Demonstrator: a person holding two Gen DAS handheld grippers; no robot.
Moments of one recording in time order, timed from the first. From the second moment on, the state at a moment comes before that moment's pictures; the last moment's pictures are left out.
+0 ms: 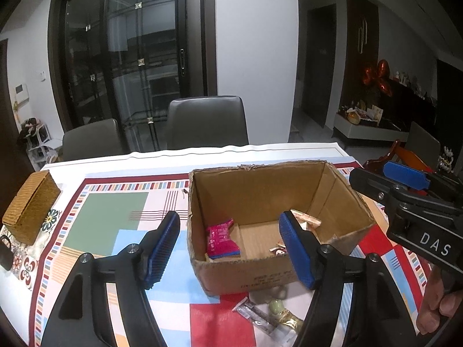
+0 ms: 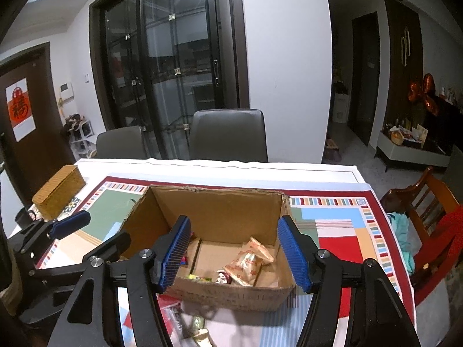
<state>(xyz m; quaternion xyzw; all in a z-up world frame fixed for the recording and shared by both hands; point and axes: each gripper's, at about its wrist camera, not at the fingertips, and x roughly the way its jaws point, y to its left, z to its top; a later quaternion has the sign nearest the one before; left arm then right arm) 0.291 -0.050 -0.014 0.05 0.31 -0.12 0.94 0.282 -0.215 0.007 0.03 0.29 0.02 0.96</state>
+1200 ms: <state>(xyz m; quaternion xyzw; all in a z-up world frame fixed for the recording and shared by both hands) 0.221 -0.049 -0.033 0.06 0.32 -0.12 0.94 0.219 -0.210 -0.018 0.01 0.30 0.04 0.95</state>
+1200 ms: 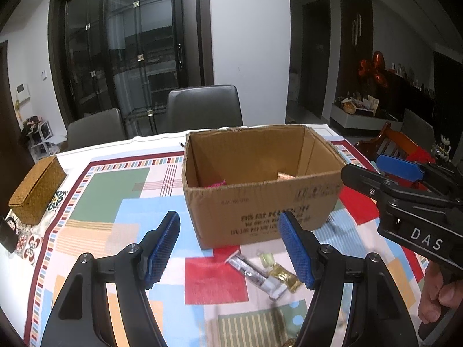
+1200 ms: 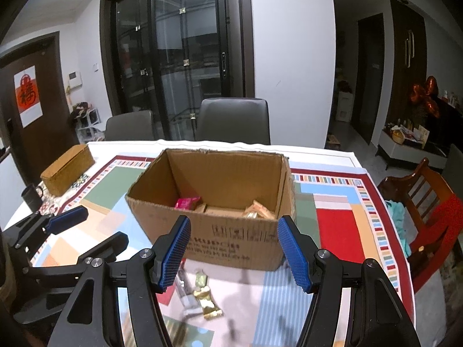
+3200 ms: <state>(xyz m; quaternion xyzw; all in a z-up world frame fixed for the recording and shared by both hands) 0.120 -0.091 -0.167 0.05 0.44 -0.10 0.89 0.204 -0.205 -0.148 -0.10 0.41 0.20 0.89</state>
